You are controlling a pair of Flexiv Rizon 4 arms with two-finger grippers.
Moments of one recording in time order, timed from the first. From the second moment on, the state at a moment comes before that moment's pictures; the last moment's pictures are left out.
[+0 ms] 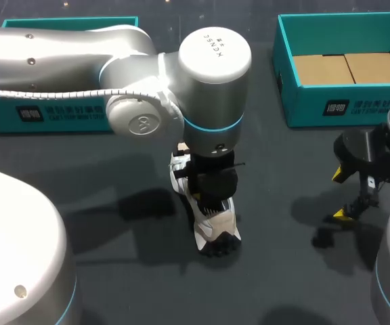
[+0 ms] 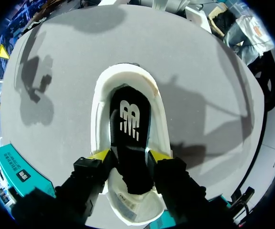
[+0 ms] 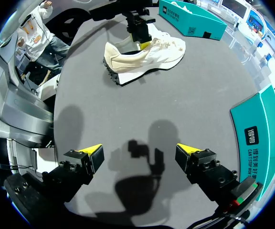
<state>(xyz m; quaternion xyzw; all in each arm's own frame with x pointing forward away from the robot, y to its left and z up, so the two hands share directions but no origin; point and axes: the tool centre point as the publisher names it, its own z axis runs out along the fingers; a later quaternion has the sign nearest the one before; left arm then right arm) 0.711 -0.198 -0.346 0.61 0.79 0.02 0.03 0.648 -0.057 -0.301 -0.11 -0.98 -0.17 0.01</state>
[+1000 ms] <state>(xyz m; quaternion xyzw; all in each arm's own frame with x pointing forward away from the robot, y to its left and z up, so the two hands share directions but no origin) 0.714 -0.196 -0.345 0.62 0.79 0.01 0.01 0.648 -0.057 -0.301 -0.11 -0.98 -0.17 0.01</state>
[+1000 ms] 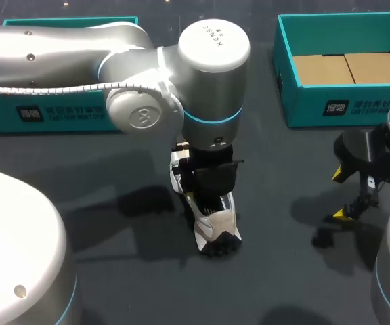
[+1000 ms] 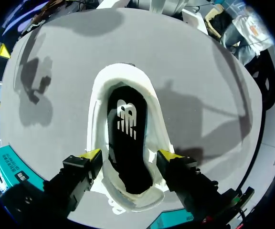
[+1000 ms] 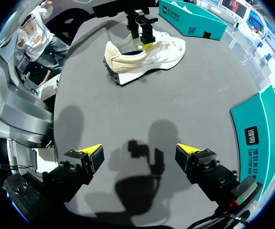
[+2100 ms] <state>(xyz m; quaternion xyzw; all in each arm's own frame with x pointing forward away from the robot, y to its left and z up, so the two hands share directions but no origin) 0.730 -0.194 -0.337 0.61 0.79 0.00 0.02 0.648 -0.057 -0.301 -0.11 -0.98 -0.17 0.01</state>
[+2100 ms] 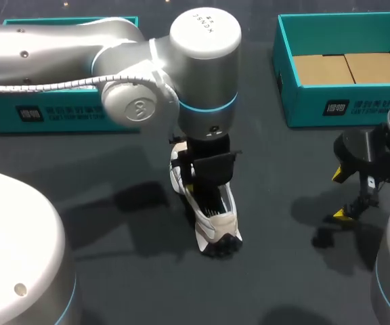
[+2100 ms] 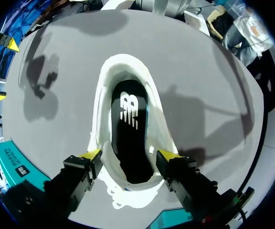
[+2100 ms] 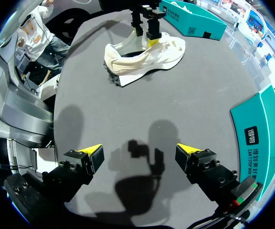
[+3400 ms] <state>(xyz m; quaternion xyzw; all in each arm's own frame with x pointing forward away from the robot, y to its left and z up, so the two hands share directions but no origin) 0.818 -0.143 -0.266 0.59 0.81 -0.06 0.01 0.648 -0.057 -0.301 -0.11 -0.98 -0.17 0.01</state>
